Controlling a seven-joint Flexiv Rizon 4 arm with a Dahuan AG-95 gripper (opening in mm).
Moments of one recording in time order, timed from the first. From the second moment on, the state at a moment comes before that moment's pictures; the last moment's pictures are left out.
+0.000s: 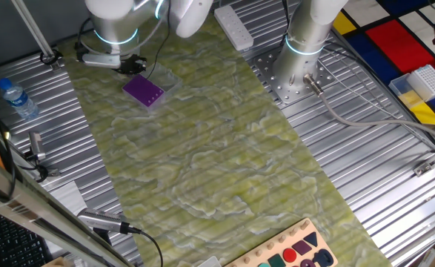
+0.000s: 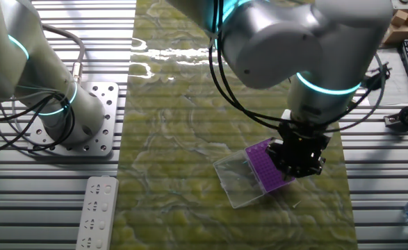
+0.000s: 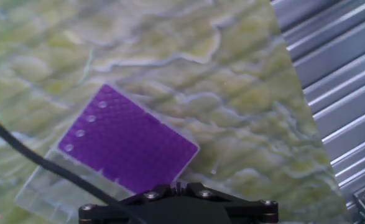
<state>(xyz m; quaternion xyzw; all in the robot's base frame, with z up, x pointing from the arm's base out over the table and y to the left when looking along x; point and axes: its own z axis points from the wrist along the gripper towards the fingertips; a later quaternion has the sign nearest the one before) 0.553 -0.185 0.091 0.49 -0.86 0.13 0.08</state>
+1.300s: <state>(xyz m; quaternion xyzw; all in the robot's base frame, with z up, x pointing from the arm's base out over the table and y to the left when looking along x) 0.555 -0.182 0.091 0.32 -0.94 0.12 0.05</state>
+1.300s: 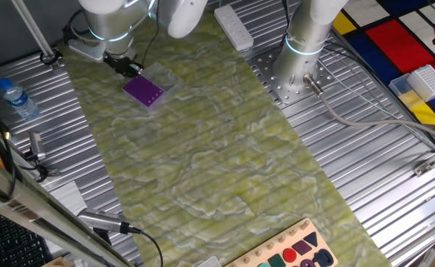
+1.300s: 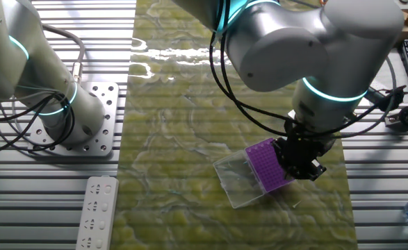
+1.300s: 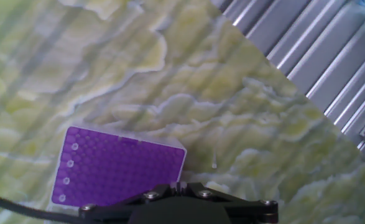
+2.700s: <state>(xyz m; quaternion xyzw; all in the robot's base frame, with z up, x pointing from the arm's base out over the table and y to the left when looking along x) 0.561 -0.237 0.056 0.41 -0.91 0.08 0.00</state>
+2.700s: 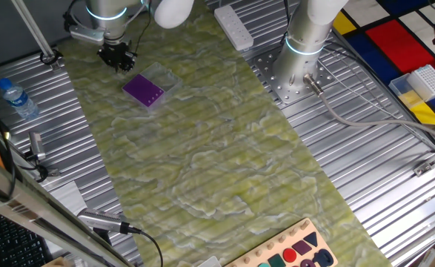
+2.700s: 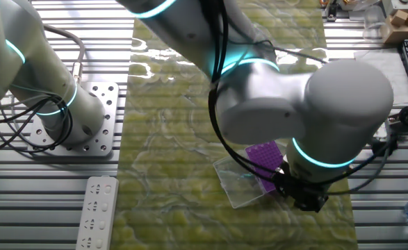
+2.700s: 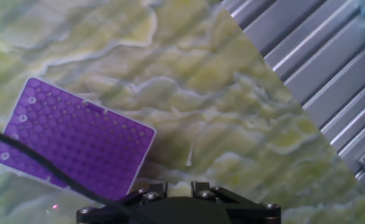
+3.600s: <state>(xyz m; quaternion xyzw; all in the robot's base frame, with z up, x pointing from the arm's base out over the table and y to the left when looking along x) 0.565 -0.236 0.054 0.42 -0.90 0.09 0.01</state>
